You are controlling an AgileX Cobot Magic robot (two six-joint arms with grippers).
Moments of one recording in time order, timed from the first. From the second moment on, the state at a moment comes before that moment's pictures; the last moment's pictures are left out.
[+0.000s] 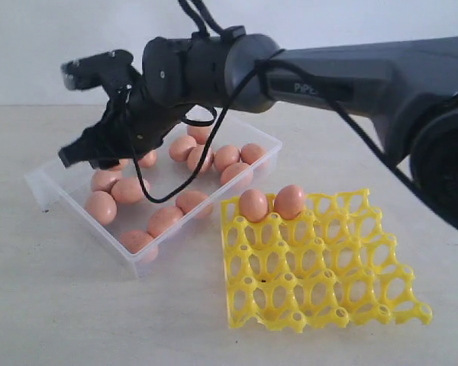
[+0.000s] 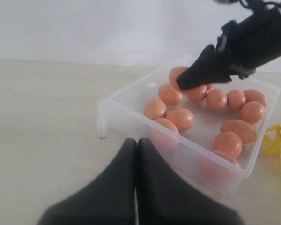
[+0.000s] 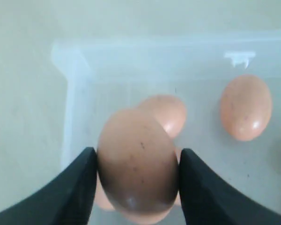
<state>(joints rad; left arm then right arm) -0.05 0.00 0.00 -0.22 0.29 0.13 0.79 2.24 -1.88 0.30 0.51 -0.17</state>
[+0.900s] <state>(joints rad) -0.05 0.00 0.00 -0.22 0.29 0.13 -0.15 1.65 -0.78 -1.65 -1.20 1.44</state>
